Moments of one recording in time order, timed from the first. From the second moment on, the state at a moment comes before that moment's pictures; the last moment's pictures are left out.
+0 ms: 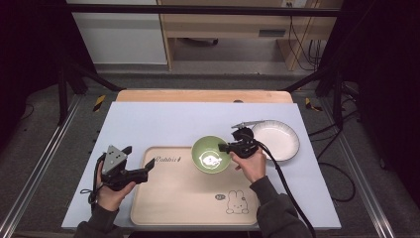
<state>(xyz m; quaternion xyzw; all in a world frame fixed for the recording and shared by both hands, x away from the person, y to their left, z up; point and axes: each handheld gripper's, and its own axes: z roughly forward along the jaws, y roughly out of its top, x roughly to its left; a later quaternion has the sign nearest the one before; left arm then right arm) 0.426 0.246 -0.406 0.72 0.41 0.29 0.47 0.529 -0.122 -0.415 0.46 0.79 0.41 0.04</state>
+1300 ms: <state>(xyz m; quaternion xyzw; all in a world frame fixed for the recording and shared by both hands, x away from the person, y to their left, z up) 0.426 0.245 -0.406 0.72 0.41 0.29 0.47 0.530 -0.091 -0.439 0.45 0.81 0.37 0.02</state>
